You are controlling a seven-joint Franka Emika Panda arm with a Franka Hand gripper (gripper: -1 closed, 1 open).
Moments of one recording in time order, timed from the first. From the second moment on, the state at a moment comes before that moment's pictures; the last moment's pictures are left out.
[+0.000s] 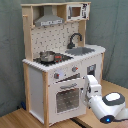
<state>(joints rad) -0.51 -1.48 1.68 -2.06 -0.37 2.06 1.10</state>
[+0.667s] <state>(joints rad) -0.60 -1.48 1.66 -2.05 -0.48 2.21 1.12</state>
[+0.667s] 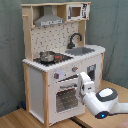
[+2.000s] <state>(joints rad) -0.70 -1.46 1.58 -2.09 -0.48 2.42 1.32</state>
